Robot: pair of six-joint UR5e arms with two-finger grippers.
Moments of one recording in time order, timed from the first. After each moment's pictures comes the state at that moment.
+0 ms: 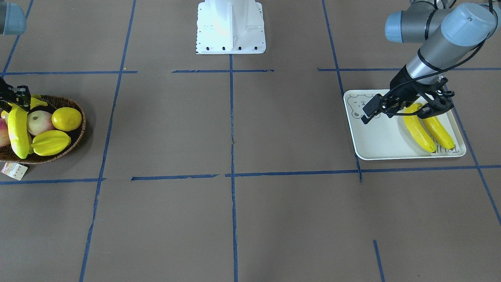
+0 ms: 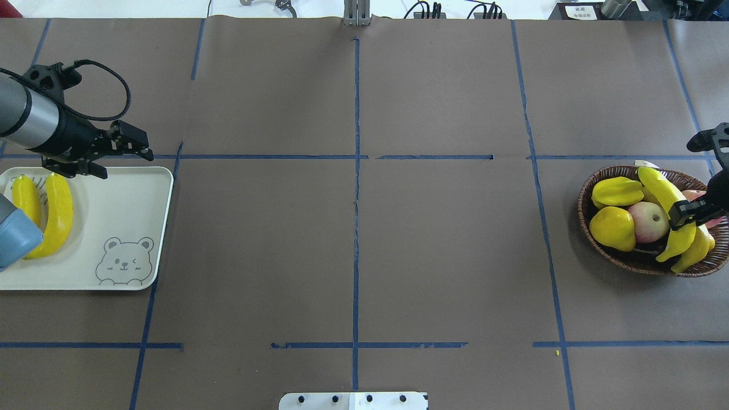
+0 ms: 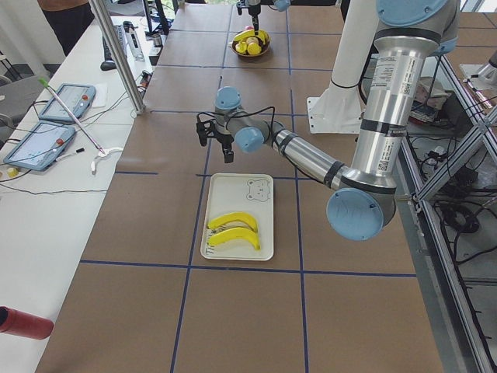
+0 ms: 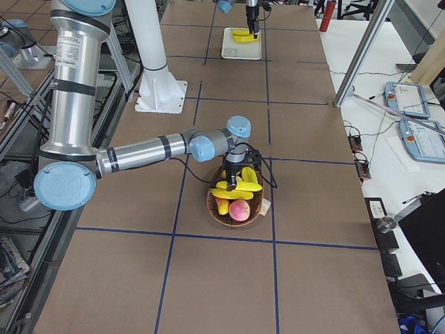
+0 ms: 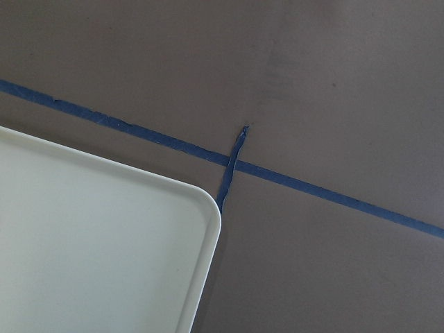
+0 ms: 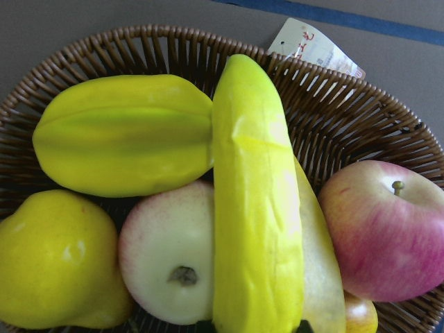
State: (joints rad) left arm -0.94 -1.74 -1.86 -1.92 -2.19 -1.27; right arm 1.03 -1.71 1.91 -1.45 2.17 0.46
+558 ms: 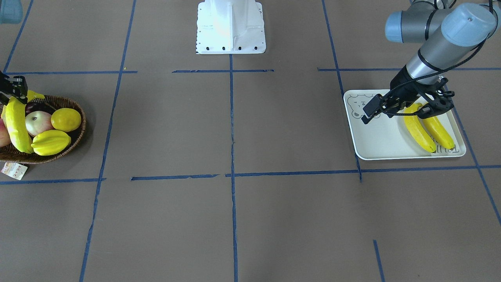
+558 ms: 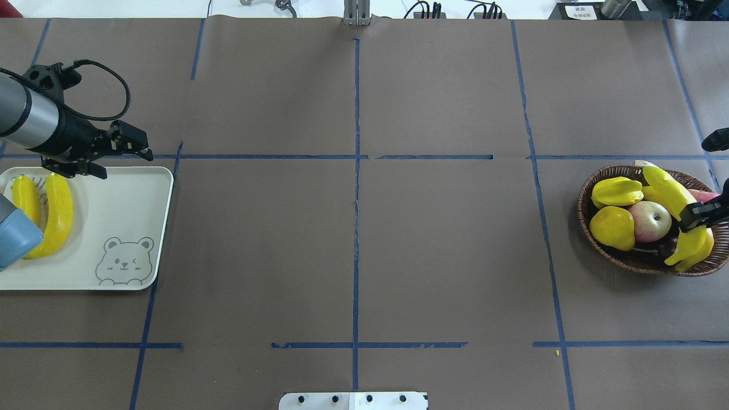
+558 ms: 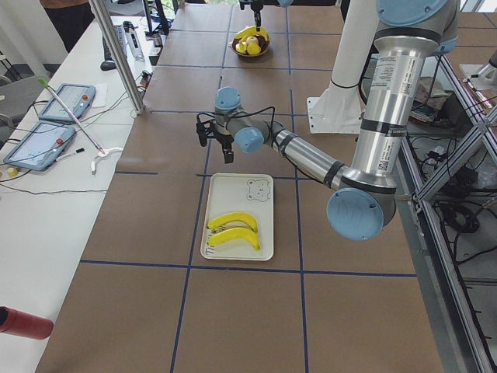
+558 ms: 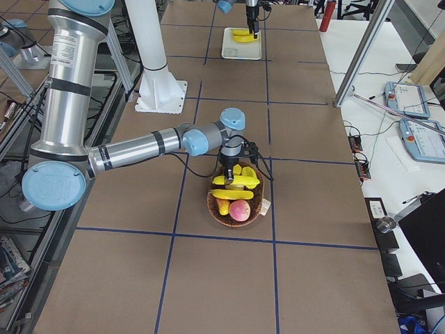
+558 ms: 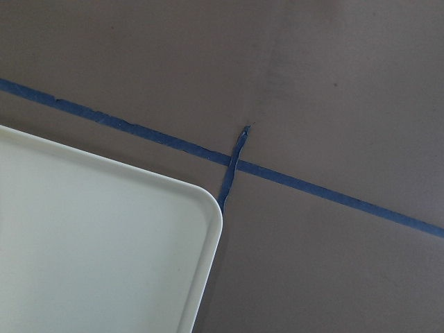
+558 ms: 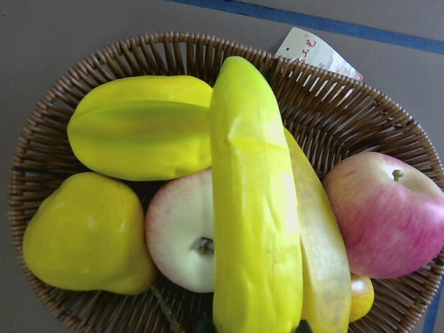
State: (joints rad) left arm -0.94 -1.74 -1.86 -1.92 -2.19 -1.27; right arm 1.05 -1.77 2.03 -1.49 2.17 0.46
